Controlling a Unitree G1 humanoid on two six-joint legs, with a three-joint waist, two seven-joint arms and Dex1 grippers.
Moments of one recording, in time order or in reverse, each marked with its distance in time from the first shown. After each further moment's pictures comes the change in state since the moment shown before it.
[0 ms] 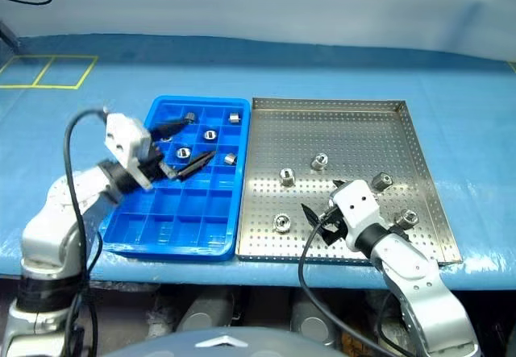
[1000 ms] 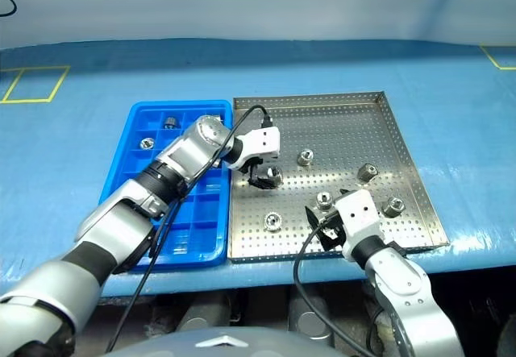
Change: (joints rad) left arm -0.597 -0.332 -0.597 1.042 0.515 -0.238 -0.391; right arm 0.097 0.106 0.020 -0.035 -0.065 0.008 -0.091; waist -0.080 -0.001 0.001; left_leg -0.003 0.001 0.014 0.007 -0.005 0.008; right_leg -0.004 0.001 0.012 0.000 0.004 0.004
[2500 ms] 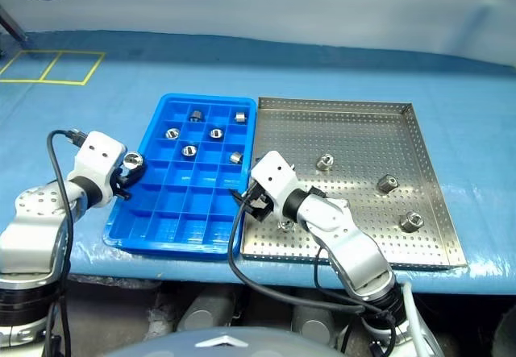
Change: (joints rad) left arm 0.879 0.381 0.754 -1.124 -0.079 0.623 0.603; right arm -0.558 0.090 0.364 0.210 -0.023 0.110 0.121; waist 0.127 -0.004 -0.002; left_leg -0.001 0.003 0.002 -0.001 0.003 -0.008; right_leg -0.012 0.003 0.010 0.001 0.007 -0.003
